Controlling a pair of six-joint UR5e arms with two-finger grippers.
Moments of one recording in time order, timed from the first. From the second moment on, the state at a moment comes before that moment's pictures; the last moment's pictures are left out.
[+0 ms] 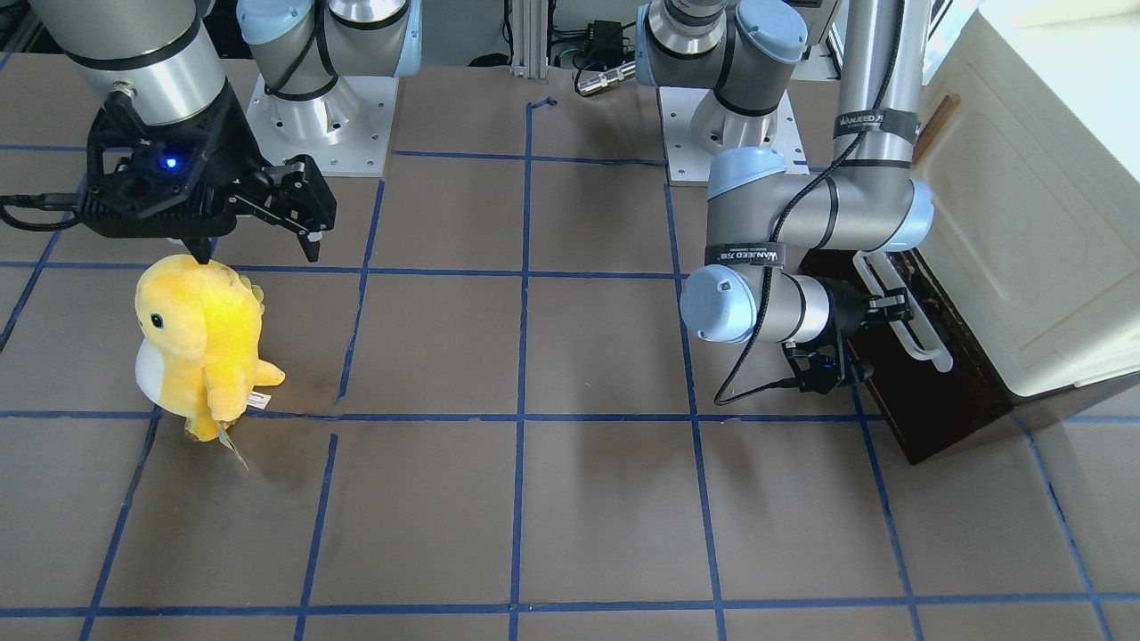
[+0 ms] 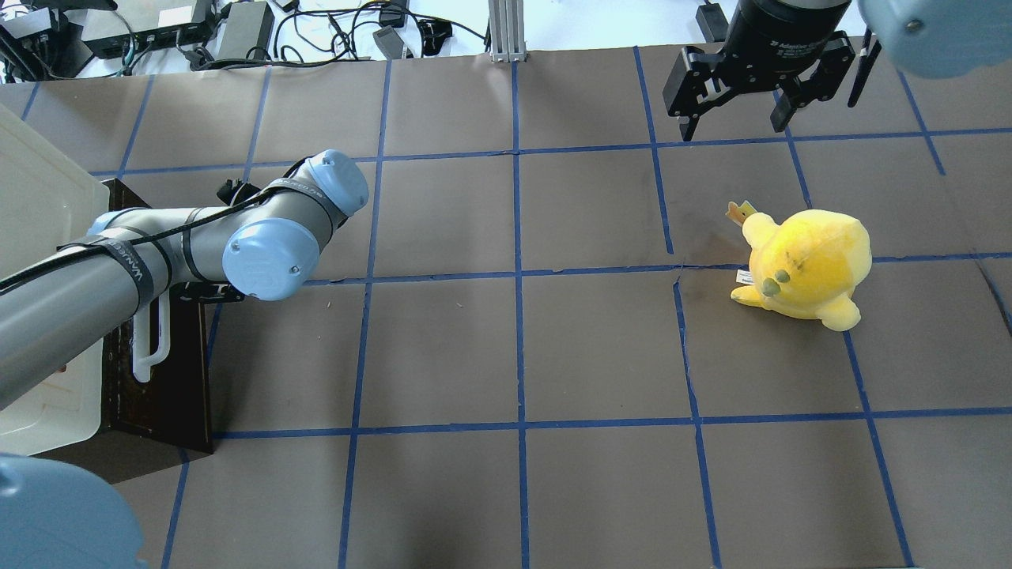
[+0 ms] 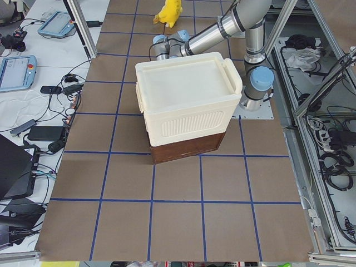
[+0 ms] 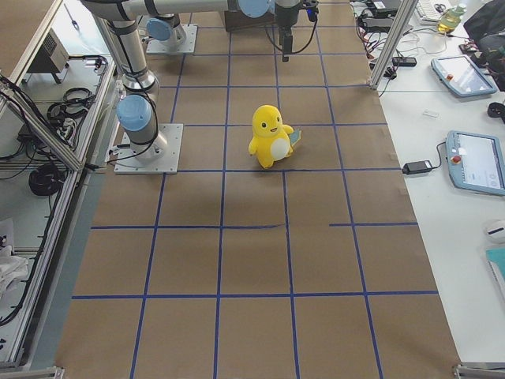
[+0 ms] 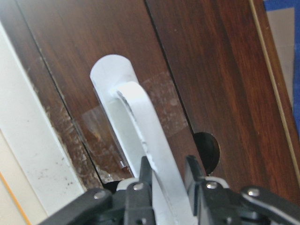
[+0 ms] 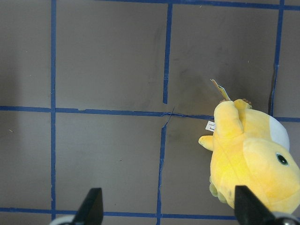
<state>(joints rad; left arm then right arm) -1.60 -1.93 -1.91 -1.39 2.65 -0.25 1.60 -1.48 1.44 -1.57 -1.58 -0.02</state>
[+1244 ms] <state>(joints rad) -1.70 -1.94 -1.88 -1.38 2.64 -0.24 1.60 -1.48 1.44 -1.57 -1.58 -0.02</state>
